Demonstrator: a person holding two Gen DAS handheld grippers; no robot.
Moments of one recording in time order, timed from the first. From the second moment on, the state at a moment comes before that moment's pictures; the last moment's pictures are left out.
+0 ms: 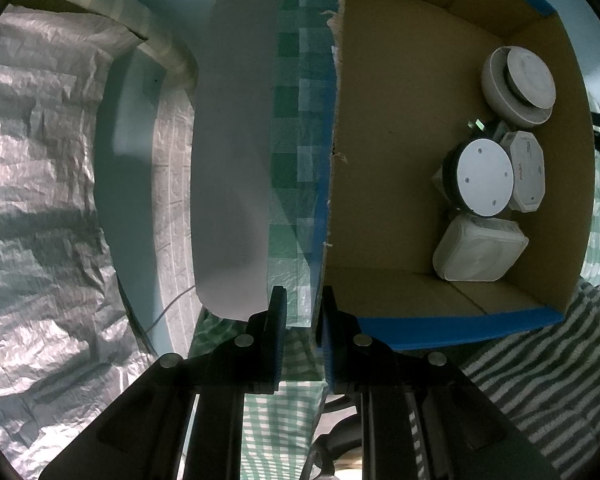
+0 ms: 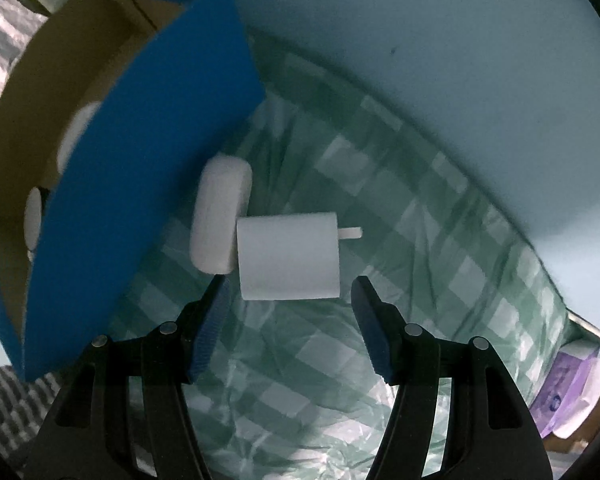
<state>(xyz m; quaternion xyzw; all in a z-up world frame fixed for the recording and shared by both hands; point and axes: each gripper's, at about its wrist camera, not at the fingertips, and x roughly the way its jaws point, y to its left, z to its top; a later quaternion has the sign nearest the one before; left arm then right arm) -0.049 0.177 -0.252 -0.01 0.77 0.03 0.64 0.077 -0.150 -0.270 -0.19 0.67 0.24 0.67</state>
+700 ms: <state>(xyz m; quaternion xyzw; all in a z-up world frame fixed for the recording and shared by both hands) -0.048 0.179 -0.253 -0.02 0.77 0.03 0.64 0.096 -0.141 -0.301 -0.14 0.72 0.20 0.65</state>
